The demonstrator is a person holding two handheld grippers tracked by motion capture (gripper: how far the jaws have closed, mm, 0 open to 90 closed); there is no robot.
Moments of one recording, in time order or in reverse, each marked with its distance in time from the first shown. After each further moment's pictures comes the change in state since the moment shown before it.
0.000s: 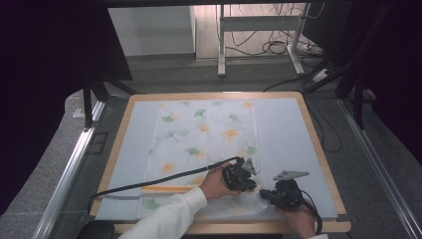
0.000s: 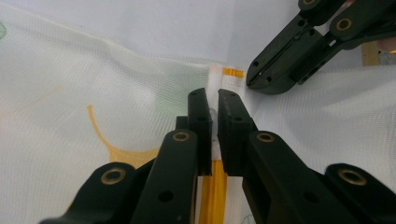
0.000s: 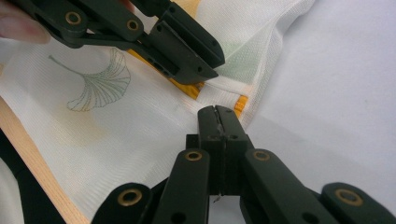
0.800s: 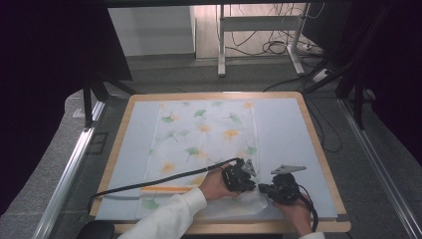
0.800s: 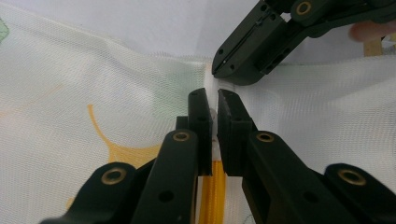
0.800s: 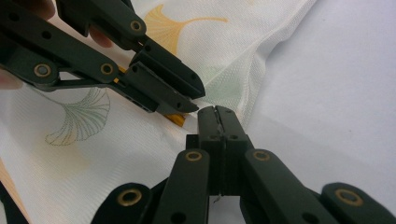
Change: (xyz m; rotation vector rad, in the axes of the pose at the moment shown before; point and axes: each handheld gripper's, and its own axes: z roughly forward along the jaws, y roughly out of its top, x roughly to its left) left arm -0.003 -0.001 0.000 0.004 0.020 0.018; right arm -0.003 0.014 0.007 -0.004 -0.034 0.025
